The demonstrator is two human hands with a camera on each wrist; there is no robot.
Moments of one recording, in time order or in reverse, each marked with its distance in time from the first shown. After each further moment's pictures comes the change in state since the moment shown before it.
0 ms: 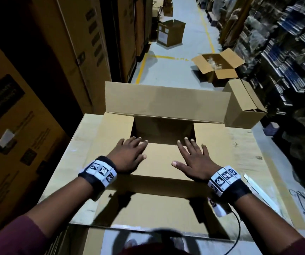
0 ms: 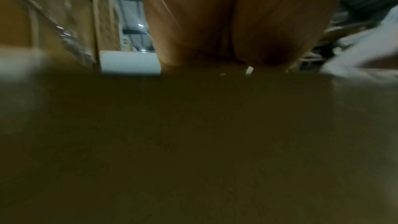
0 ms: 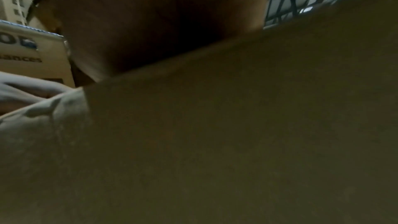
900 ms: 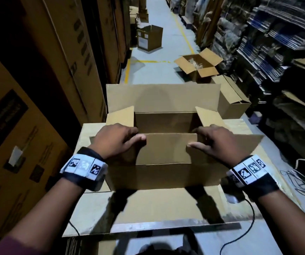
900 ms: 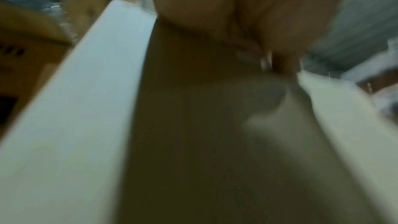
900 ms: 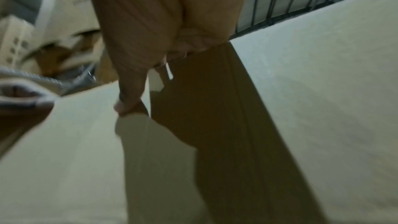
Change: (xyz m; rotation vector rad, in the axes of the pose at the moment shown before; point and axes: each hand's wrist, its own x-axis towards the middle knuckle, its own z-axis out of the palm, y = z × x) left_hand -0.056 -0.075 -0.084 0.012 0.405 0.192; right_hand -0.060 -0.060 -0.074 0.001 0.652 -0.002
